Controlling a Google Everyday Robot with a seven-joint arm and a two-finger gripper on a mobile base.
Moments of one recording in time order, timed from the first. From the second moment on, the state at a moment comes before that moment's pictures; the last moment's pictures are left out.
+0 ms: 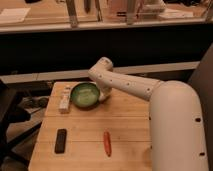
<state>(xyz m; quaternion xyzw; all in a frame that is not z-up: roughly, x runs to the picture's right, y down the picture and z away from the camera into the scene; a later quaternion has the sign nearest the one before) 0.022 0.024 0.900 -0.22 -0.06 -0.42 0.88</state>
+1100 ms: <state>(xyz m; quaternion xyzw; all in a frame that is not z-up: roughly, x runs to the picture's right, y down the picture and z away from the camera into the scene) 0.008 0.016 0.902 -0.21 -0.07 -0.45 0.87</state>
